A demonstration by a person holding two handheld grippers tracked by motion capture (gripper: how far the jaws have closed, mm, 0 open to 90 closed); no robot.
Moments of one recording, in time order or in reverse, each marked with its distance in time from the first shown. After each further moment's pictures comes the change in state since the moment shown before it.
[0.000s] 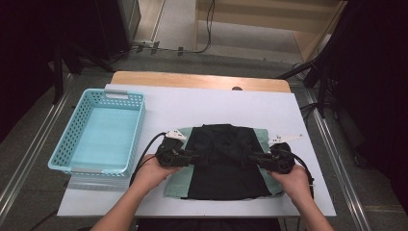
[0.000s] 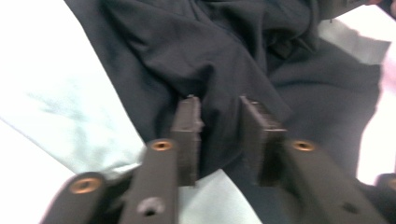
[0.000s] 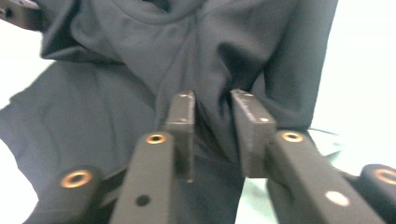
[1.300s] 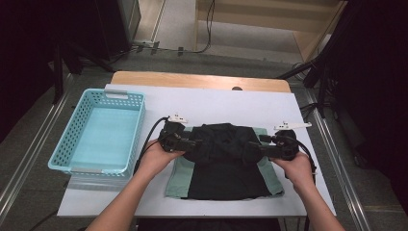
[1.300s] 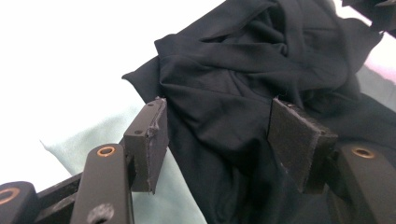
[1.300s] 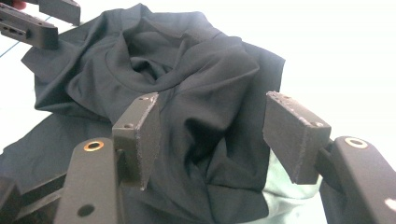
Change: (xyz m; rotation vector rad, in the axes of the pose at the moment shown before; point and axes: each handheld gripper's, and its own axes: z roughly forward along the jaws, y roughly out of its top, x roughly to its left) left arm 0.016 0.037 0.007 -0.059 0.121 0.019; right arm -0.017 0.030 -0.009 -0.115 -0.031 -0.019
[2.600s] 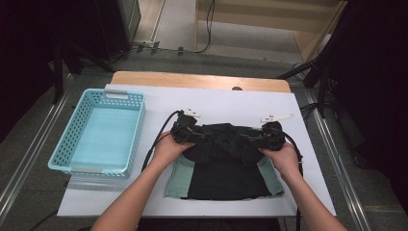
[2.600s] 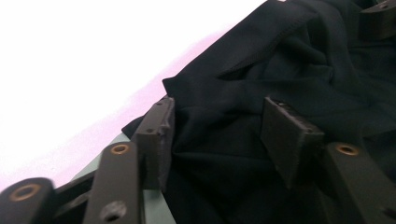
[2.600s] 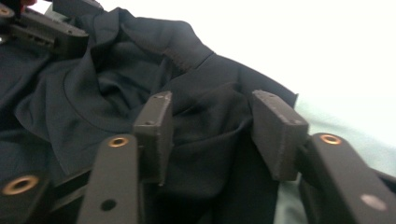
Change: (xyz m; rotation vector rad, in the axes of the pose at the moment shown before) left arm 0.006 0.019 0.042 0.026 0.038 0.055; right arm -0.006 0.018 0.044 0.041 -0.014 -0.038
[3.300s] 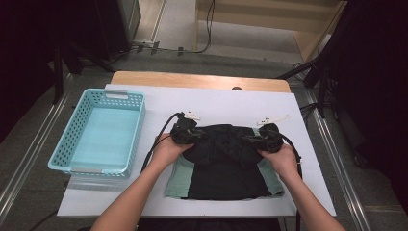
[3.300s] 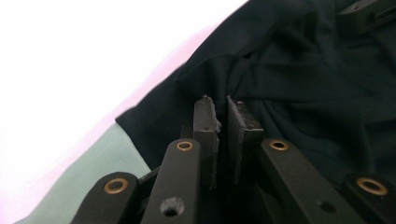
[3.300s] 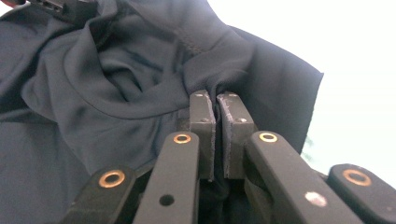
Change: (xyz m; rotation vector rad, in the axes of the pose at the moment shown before) left arm -0.005 -0.001 -0.008 -0.014 -0.015 0.015; right arm 0.007 0.000 -0.001 0.065 0.013 -0.012
